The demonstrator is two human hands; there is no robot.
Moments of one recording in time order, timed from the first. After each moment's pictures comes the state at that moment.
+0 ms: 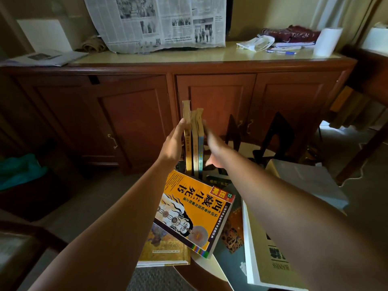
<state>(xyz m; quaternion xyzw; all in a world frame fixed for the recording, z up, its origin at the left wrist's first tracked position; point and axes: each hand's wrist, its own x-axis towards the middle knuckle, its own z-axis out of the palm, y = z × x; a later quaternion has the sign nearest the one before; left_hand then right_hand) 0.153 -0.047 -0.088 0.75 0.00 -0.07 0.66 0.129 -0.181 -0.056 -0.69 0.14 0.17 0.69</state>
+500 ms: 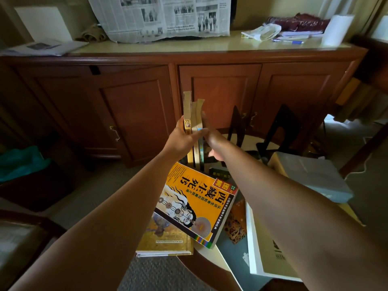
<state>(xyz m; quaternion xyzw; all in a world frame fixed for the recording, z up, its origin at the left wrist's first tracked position) 0.163 -0.048 -0.101 0.81 -0.05 -0.04 0.58 0.149 -0.175 -0.082 -0.72 0.10 0.15 0.67</state>
